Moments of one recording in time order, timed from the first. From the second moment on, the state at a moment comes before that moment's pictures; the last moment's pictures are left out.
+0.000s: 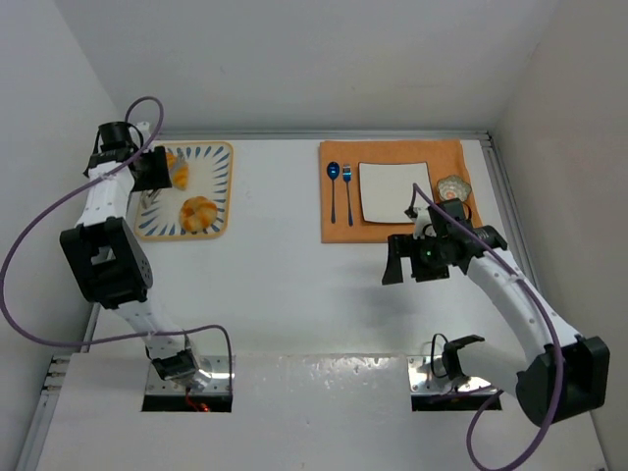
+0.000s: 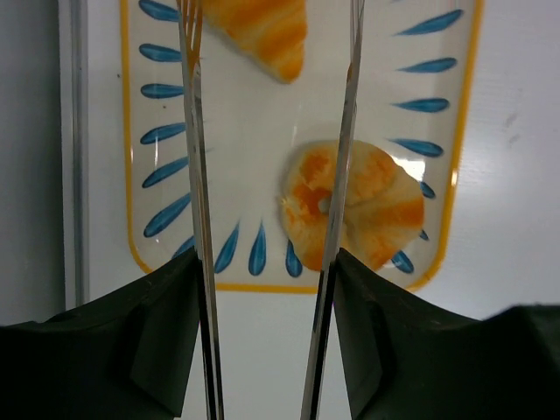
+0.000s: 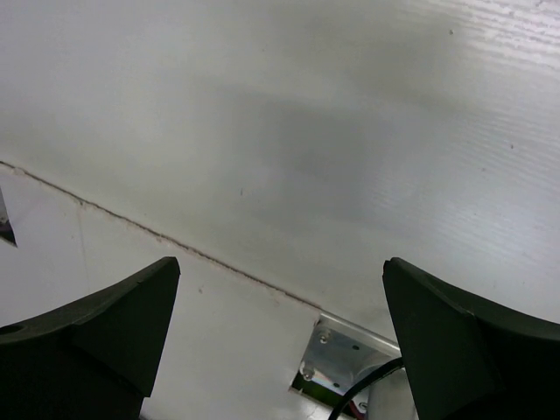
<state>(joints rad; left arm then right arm) 0.32 1.73 1.52 -0.63 0.16 0.13 0.25 1.07 0.82 -0.89 -0.32 0.17</state>
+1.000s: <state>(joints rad) 0.31 1.98 1.61 -0.47 0.10 -0.06 0.23 1.11 0.78 -0.78 -0.36 0.24</state>
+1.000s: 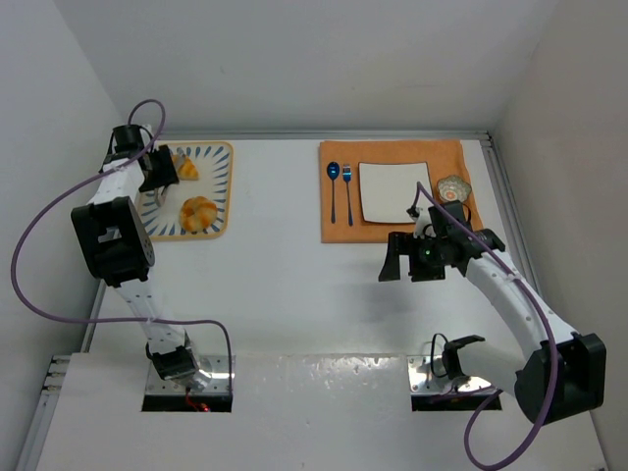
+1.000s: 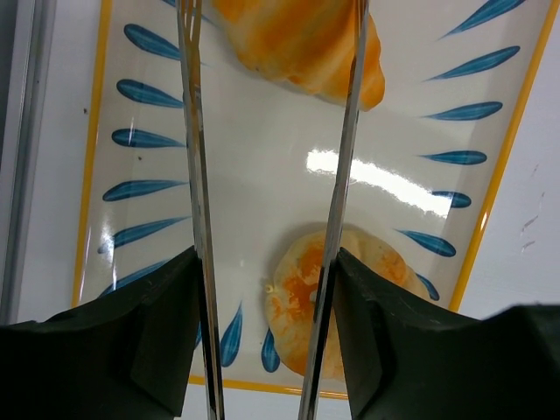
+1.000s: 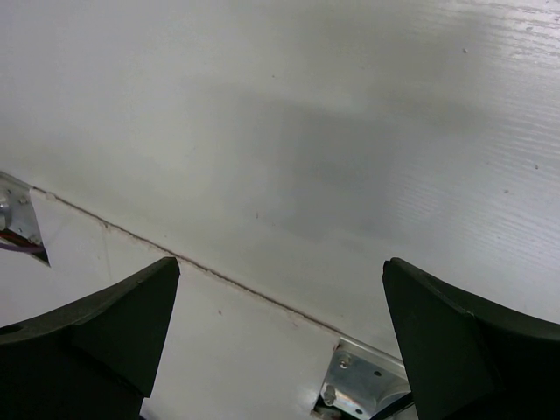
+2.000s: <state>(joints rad) 0.18 1.89 1.67 -0.61 0.21 0.16 0.13 1.02 0.66 -0.78 -0.27 0.34</state>
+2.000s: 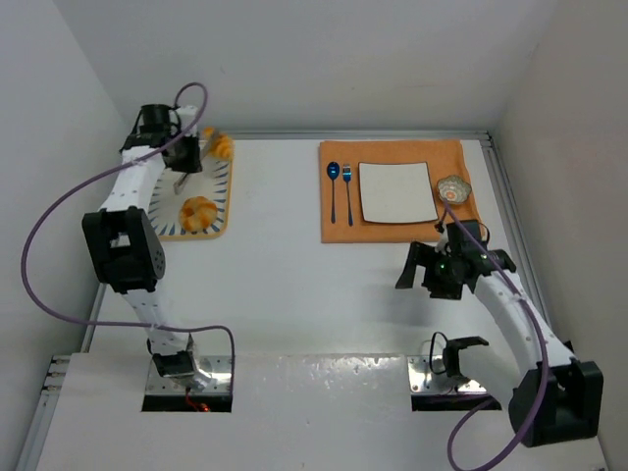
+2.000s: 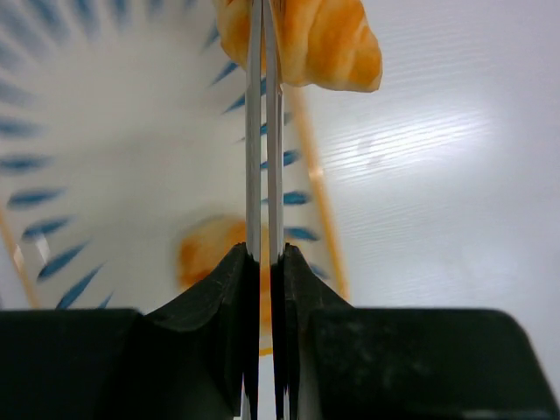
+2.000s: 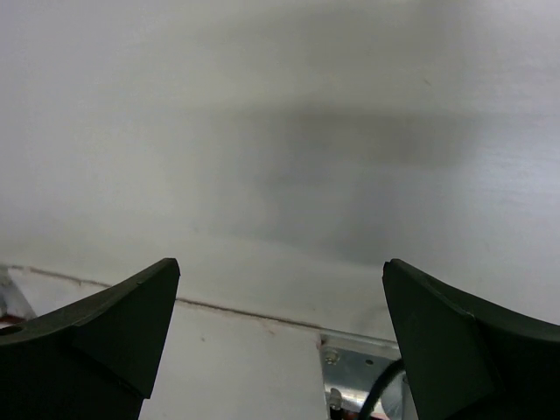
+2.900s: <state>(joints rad) -0.58 2.38 2.17 -0.57 0.26 0.28 -0.05 0.90 0.56 -0.89 -0.21 0.25</state>
